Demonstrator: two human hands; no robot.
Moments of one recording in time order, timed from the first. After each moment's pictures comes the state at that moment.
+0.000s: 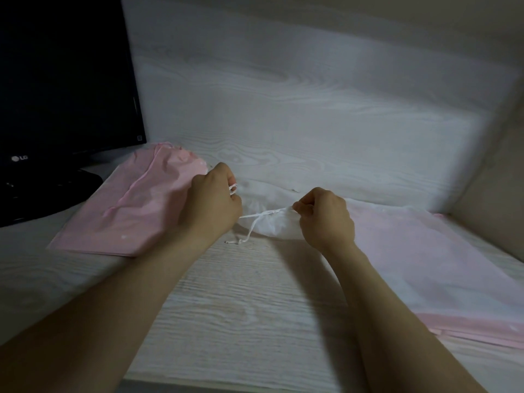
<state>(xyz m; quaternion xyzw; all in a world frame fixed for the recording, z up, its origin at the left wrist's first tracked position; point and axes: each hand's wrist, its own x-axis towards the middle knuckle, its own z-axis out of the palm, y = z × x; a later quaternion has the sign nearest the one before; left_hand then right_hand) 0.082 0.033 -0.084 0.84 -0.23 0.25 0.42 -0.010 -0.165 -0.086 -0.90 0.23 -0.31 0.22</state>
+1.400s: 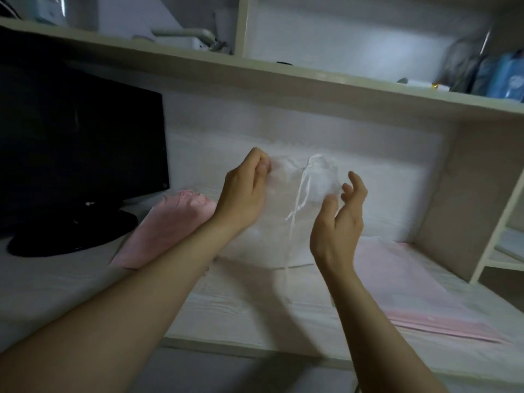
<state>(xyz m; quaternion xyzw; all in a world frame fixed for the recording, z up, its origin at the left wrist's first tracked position) -0.026 0.047 0.032 0.67 -0.40 0.32 0.53 -0.123 -0.089 -0.003 -0.69 0.12 -0.60 0.38</state>
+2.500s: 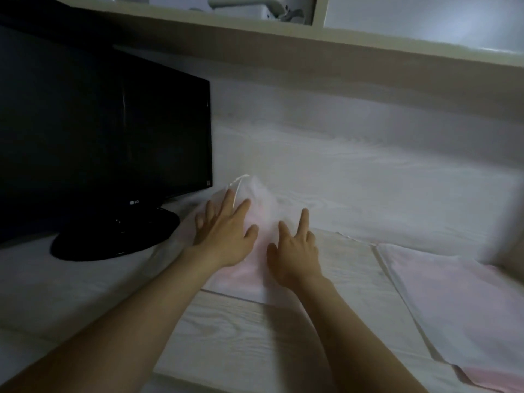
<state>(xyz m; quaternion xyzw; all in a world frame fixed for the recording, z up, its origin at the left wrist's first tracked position) 0.108 0.142 -0.061 0.95 -0.22 0.12 0.19 0.043 -0.013 -0.080 -0.96 0.12 -0.20 0.14</state>
